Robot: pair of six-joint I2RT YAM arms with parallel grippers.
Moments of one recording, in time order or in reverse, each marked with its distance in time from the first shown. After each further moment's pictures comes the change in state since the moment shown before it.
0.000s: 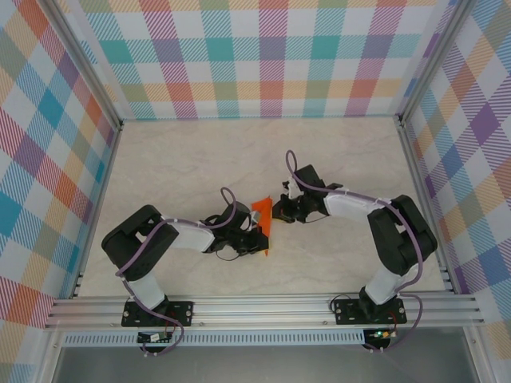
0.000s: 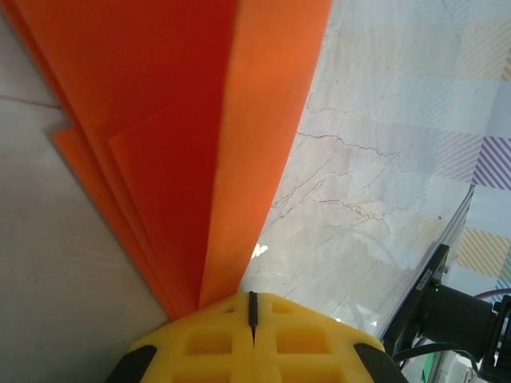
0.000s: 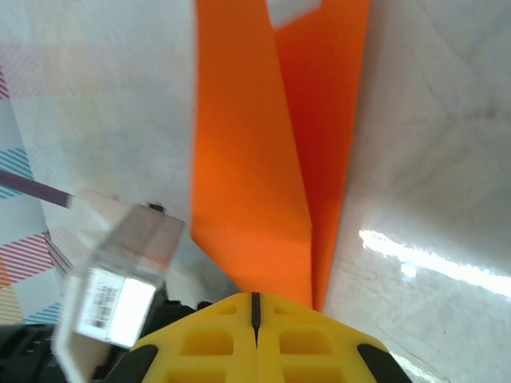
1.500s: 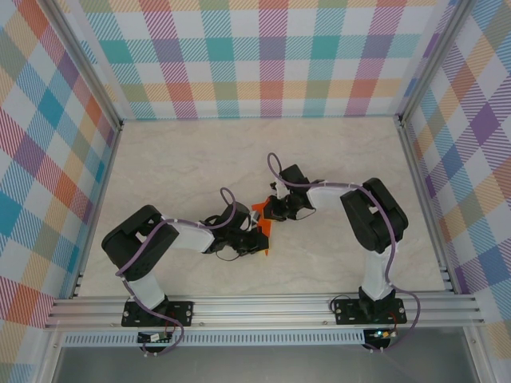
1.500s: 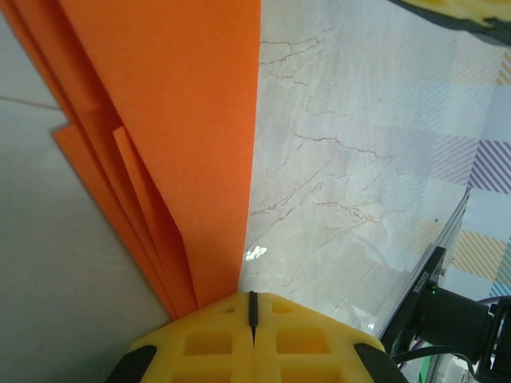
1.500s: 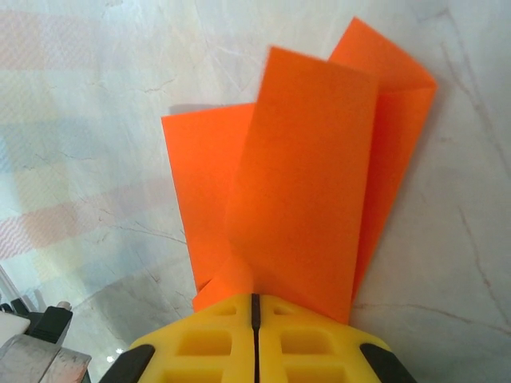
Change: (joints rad) left arm 0.000 0.000 -0.012 0.023 -0.003 -0.012; right arm 0.005 0.256 0.159 0.037 0.026 -0.139
